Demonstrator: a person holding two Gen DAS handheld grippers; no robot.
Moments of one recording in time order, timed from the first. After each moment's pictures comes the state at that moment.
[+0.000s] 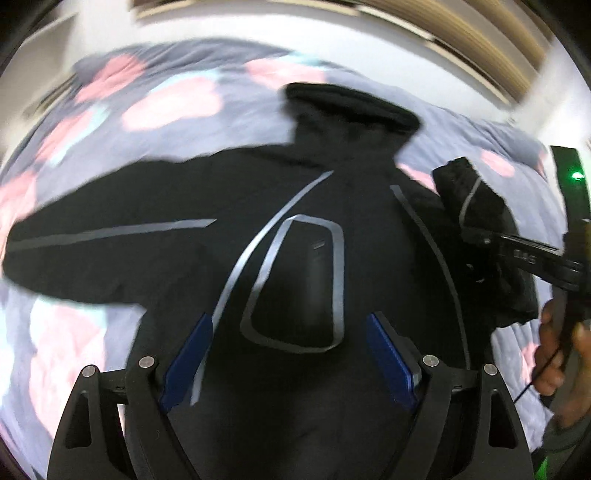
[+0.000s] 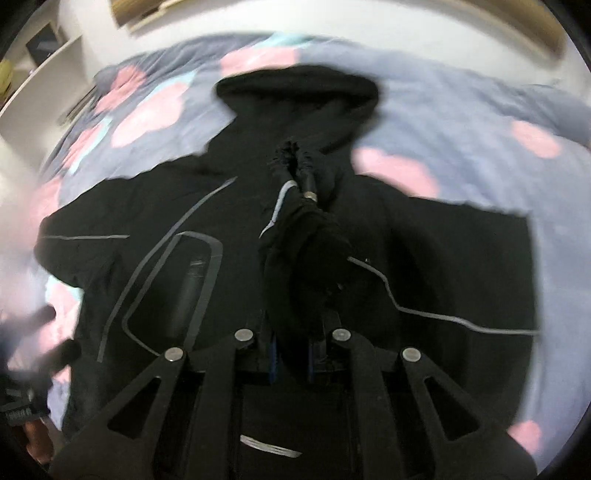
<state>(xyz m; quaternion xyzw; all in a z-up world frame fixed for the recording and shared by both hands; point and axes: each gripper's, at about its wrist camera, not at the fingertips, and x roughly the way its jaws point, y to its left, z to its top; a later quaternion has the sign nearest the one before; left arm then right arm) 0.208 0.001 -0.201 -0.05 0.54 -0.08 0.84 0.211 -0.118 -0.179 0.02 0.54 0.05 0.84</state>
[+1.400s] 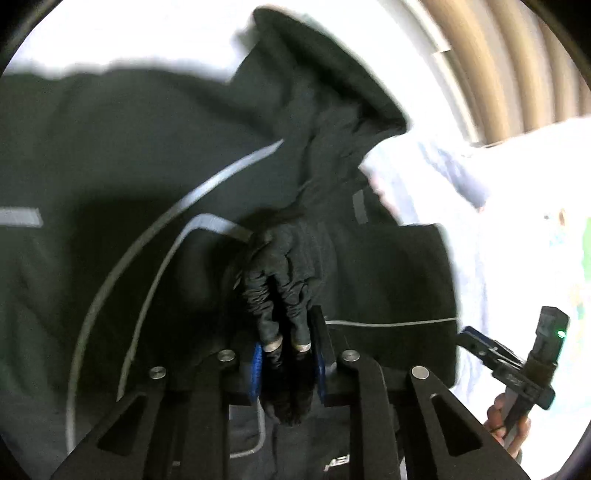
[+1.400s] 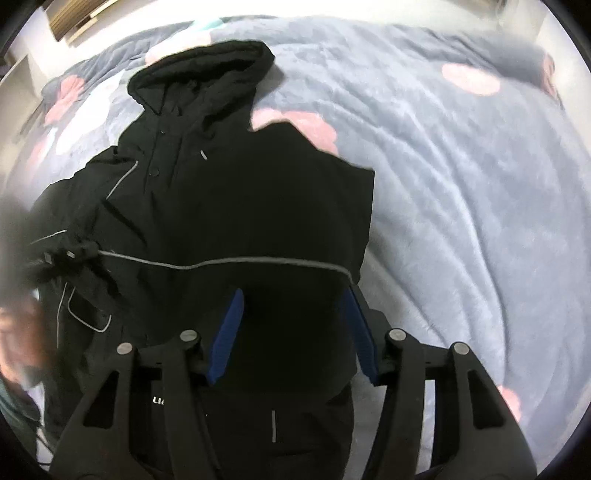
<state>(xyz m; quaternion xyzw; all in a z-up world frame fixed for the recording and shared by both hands) 0.333 -0.040 -0.290 -0.24 0.57 -0.26 0.74 0.181 -0.226 -0.176 0.03 0.57 -0.05 0.82</state>
